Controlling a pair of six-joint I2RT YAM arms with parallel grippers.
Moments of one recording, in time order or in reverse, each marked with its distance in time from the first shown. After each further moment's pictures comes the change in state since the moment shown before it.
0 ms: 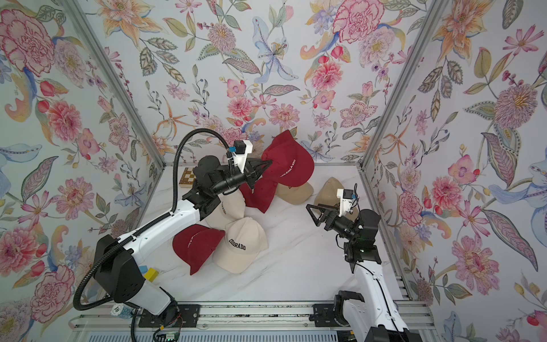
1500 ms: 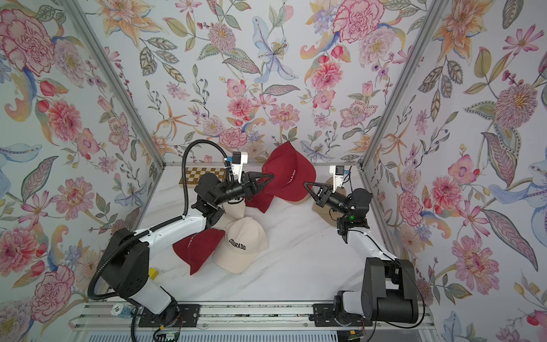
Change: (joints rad) left arm 0.006 0.036 -0.224 0.360 0.167 -0.385; right arm 0.063 0.425 0.209 0.475 -0.107 0.165
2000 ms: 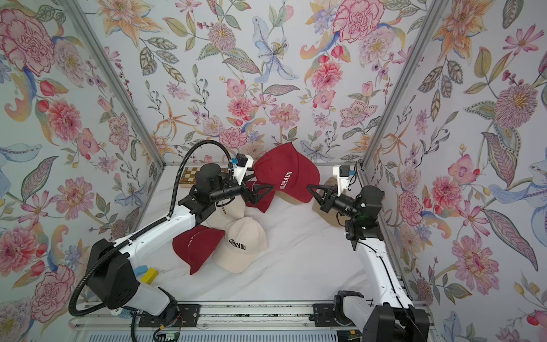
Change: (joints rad) left arm 0.055 -0.097 0.098 -0.591 -0.110 0.513; right arm -0.022 -0.277 0.088 -0.546 -0.013 -0.313
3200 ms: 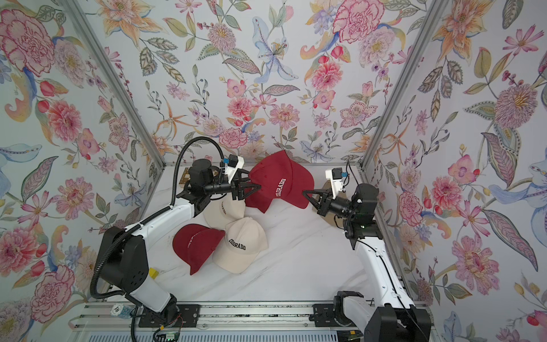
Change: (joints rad) left arm 0.148 0.116 -0.006 0.146 0.388 0.024; right arm 0.041 0.023 0.027 -0.142 -0.029 -0.101
